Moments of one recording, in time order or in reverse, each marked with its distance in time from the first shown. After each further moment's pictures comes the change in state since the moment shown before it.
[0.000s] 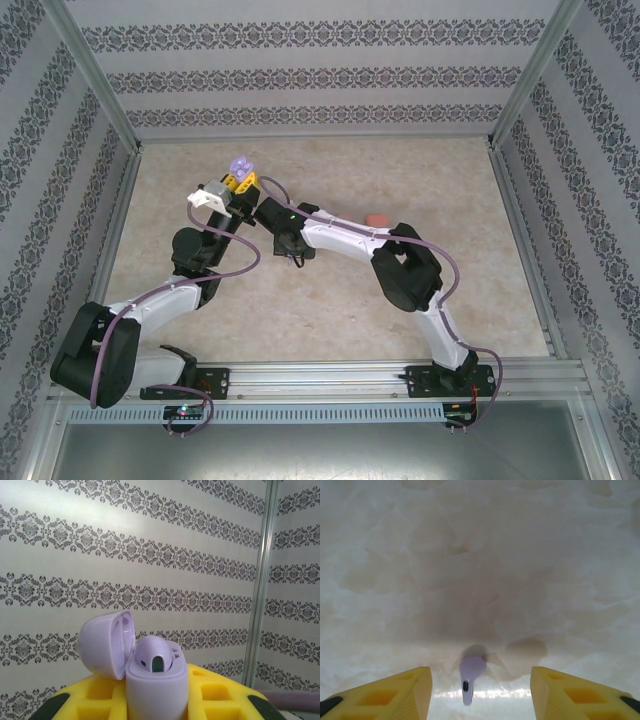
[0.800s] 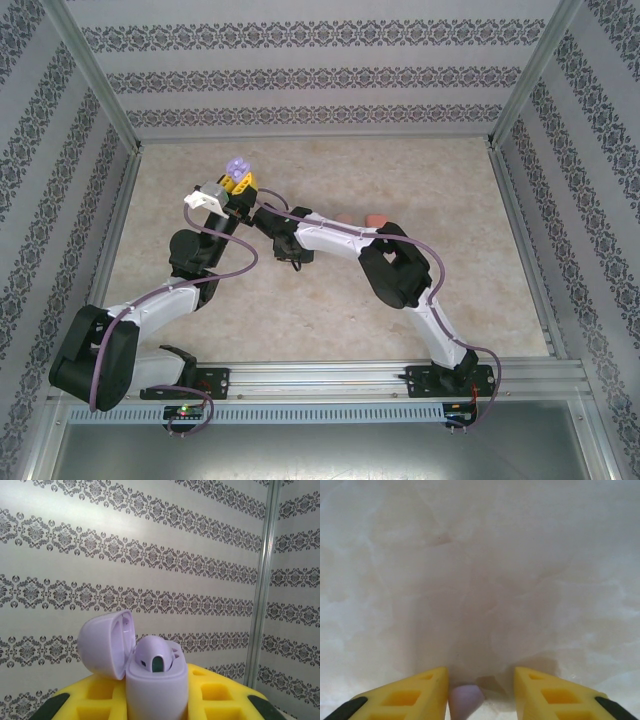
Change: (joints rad) left arm 0.011 -0.017 -0.013 0.008 0.001 -0.006; right arm 0.000 0.079 0.034 -0.016 0.000 0.009
